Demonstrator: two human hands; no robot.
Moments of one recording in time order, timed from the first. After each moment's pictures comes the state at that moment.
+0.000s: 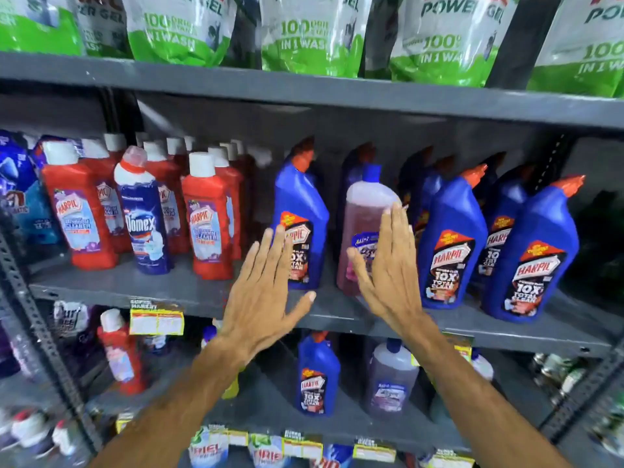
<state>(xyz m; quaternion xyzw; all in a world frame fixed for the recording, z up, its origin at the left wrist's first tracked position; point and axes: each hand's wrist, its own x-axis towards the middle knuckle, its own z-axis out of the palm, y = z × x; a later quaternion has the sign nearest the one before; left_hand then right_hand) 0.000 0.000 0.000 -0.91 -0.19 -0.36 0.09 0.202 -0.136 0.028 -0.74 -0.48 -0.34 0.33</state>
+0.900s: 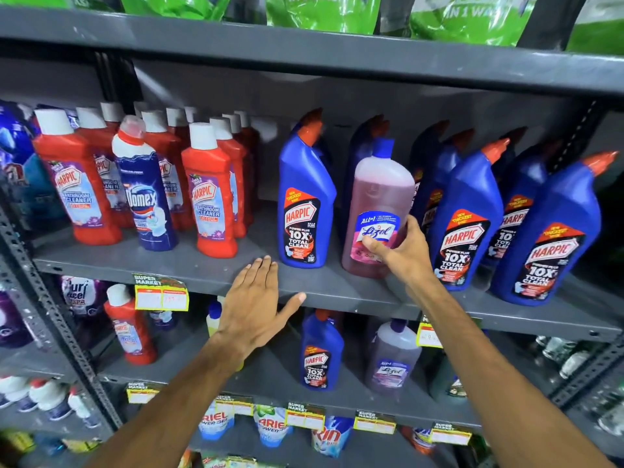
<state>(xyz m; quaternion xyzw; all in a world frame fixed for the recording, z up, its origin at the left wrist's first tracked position) -0.007 0.021 -0.063 -0.93 -0.32 -0.19 0.02 0.243 -0.127 0.016 -0.74 -0.32 0.03 0.59</state>
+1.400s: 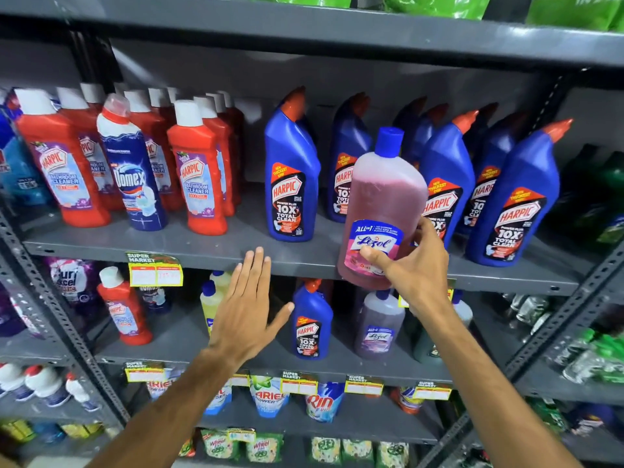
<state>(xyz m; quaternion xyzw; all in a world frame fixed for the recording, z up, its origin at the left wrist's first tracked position) -0.043 -0.021 -0.106 -0.93 -0.23 -0.29 0.03 0.157 -0.221 0.020 -0.77 -0.29 -0.07 0.56</state>
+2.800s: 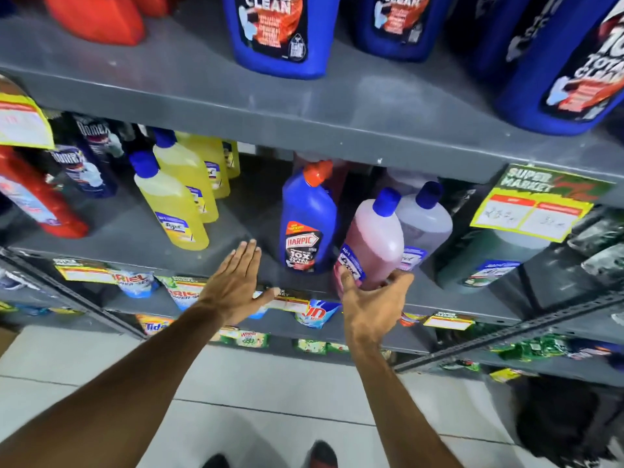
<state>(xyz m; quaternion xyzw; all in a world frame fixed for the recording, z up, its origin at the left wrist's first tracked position) 0.001 0.029 -0.383 -0.97 -0.25 0.03 -0.07 0.146 -0.172 -0.297 -0.85 0.00 0.01 0.52</state>
